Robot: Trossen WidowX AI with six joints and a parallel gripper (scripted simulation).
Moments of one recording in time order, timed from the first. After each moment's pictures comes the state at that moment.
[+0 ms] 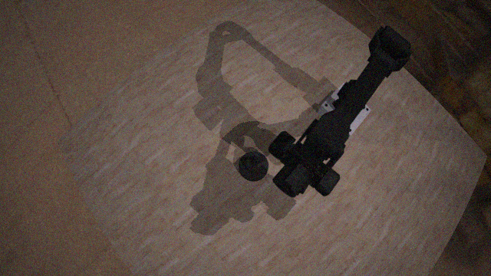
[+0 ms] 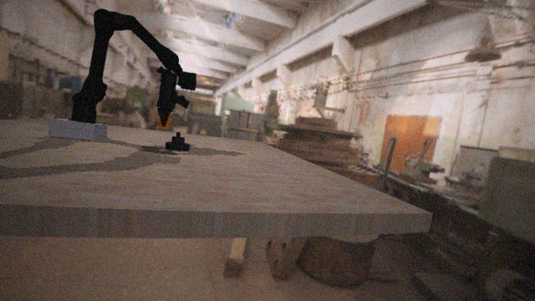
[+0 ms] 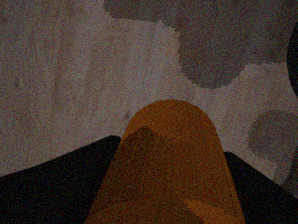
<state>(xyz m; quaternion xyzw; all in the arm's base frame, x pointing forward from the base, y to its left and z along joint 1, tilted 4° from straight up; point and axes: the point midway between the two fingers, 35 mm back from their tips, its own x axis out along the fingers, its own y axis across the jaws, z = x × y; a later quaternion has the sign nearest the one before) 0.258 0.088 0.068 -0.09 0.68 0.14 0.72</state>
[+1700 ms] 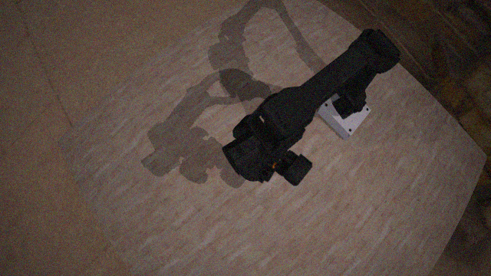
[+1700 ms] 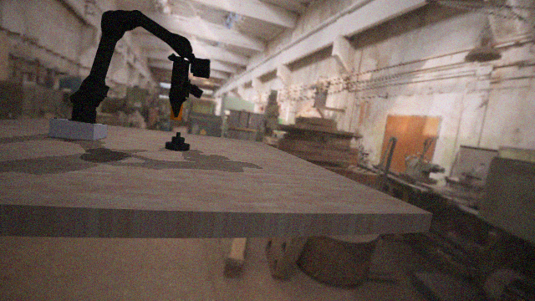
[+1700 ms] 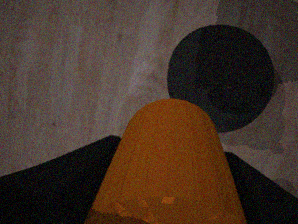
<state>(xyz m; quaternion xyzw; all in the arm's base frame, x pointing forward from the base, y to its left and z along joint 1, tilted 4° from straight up) 0.315 0.023 0.109 -0.09 0.68 0.13 0.72</state>
